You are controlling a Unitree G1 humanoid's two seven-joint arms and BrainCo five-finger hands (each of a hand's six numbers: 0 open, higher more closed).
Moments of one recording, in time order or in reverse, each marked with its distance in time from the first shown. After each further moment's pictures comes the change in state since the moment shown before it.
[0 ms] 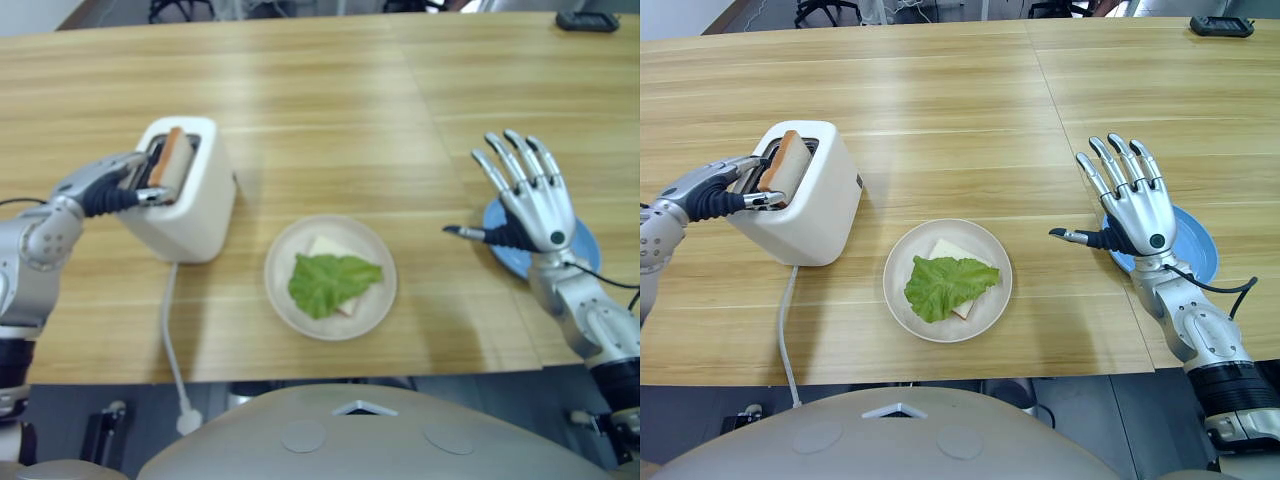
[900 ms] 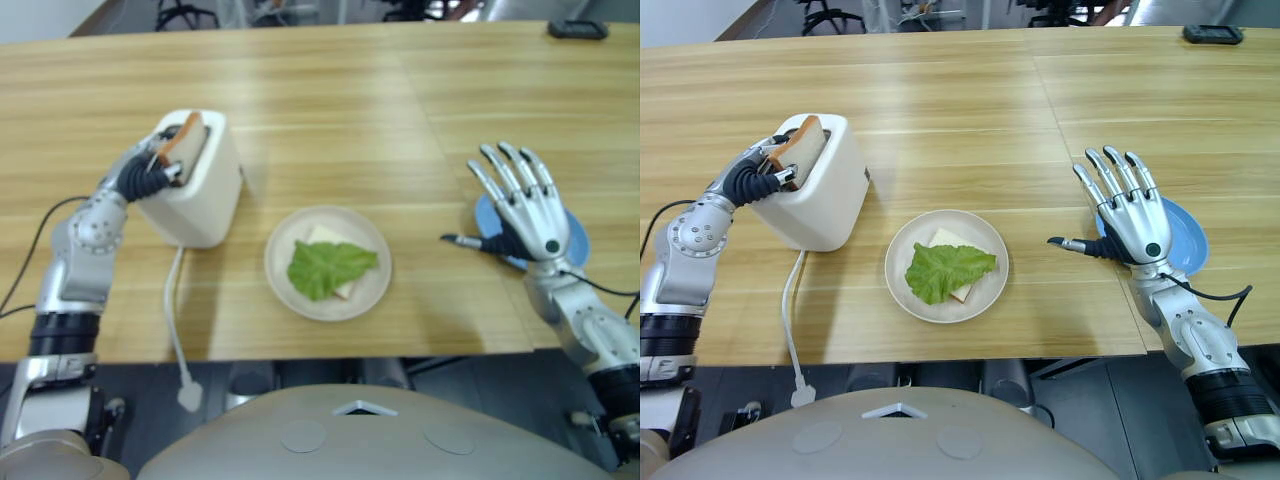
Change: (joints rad) left arm -0.114 -0.275 0.005 0.148 -0.172 -0.010 0.169; right arm -0.005 0.011 0.014 0.018 -0.014 -0.004 -0.006
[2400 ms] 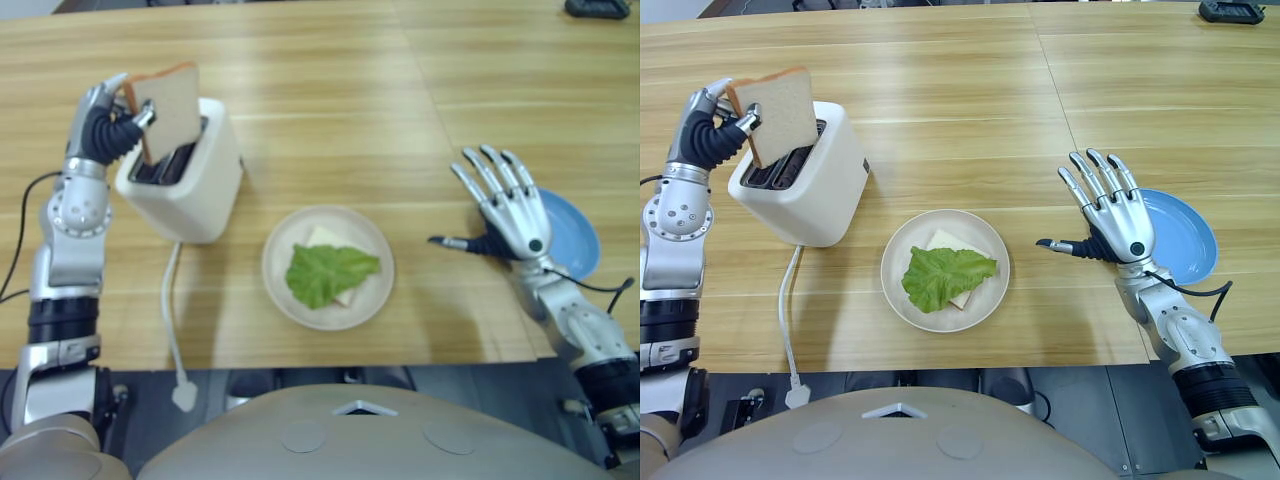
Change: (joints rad) left arm -0.121 0.024 0.093 -0.071 -0.055 -0.101 0.228; right arm -0.007 0.033 0.047 0.013 -0.027 -0.007 0.001
